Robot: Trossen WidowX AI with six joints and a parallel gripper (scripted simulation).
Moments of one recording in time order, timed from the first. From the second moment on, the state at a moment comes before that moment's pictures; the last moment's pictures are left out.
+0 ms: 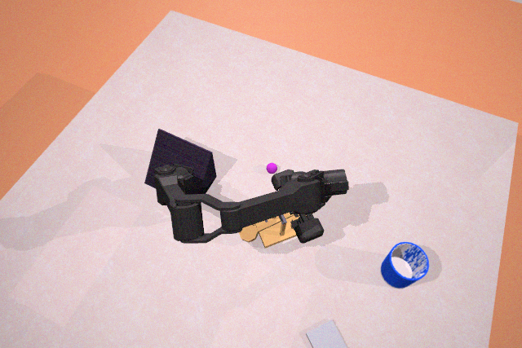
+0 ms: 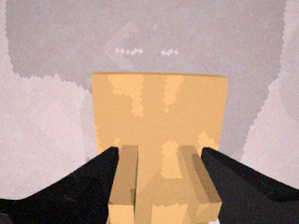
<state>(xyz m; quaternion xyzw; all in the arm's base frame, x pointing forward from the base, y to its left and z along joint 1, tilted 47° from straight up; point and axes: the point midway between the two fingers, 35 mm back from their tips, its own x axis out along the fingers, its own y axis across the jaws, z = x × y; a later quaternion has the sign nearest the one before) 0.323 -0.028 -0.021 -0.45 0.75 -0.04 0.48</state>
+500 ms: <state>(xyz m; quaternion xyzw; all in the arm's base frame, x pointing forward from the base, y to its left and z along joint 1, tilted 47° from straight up) 0.322 -0.028 -0.021 -0.45 0.75 -0.04 0.48</state>
